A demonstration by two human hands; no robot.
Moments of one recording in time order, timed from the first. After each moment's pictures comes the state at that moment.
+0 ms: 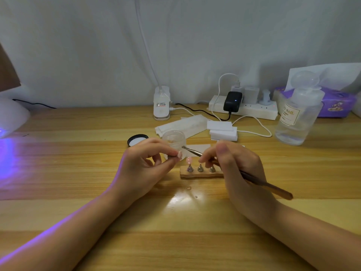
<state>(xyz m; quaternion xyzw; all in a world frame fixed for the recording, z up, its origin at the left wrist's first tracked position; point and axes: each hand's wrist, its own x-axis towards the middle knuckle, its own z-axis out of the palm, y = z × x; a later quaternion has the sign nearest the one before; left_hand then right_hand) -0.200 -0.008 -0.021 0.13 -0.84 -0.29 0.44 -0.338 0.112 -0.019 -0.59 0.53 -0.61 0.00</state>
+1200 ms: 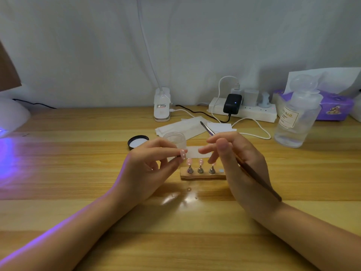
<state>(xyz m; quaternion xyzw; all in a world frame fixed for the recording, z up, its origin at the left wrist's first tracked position) -0.202 -0.002 -0.016 0.04 -0.85 -0.26 0.46 -0.341 0.114 -0.011 -0.57 0.54 -0.62 0.02</state>
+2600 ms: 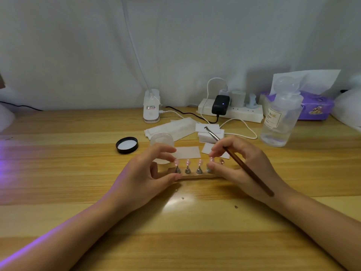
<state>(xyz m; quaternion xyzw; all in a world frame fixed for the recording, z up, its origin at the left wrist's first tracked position) -0.204 0.006 -0.023 0.18 -0.87 -0.34 0.31 -0.389 0.134 -0.012 -0.61 0.63 -0.48 0.03</state>
